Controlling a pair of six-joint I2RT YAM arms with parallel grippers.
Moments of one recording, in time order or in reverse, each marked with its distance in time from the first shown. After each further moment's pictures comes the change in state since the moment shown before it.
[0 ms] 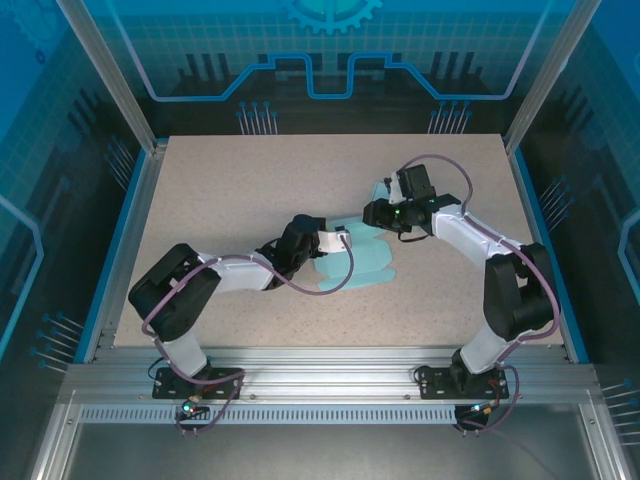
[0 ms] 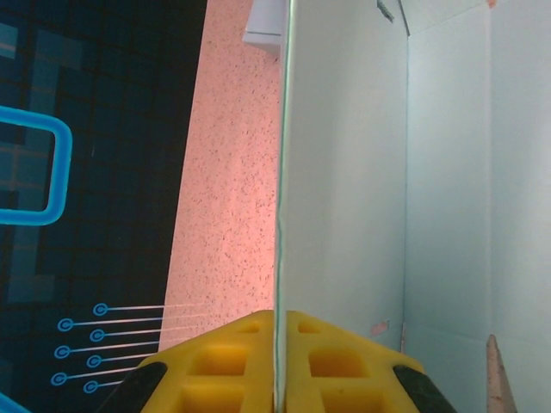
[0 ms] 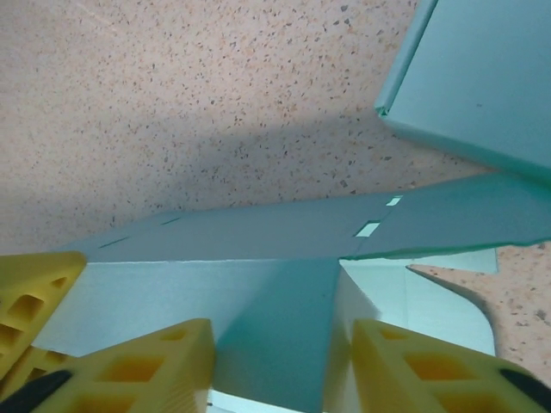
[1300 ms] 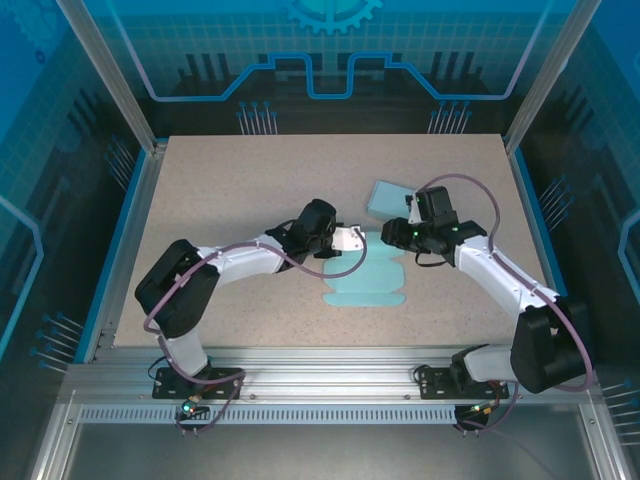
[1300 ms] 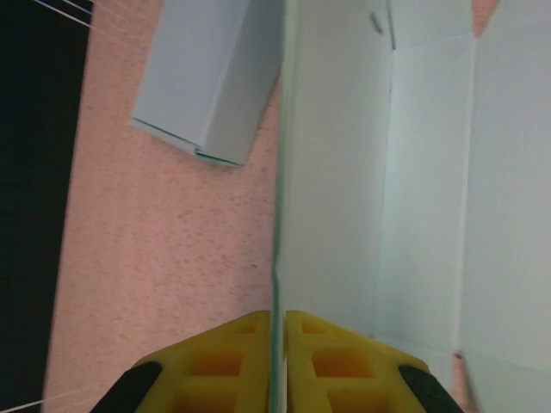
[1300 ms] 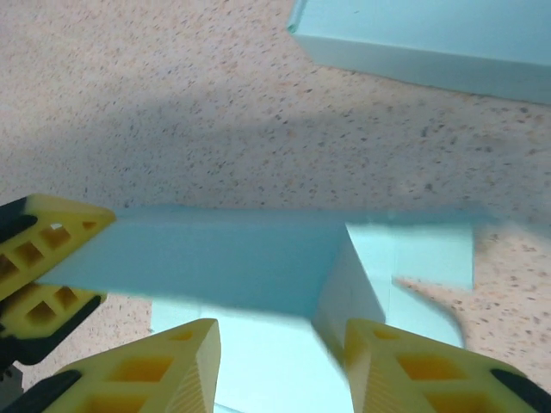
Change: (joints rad) left arm -0.015 0.049 0.251 -0.393 0.210 -0.097; right arm -0.021 -0.312 -0.219 -0.076 0.115 0.027
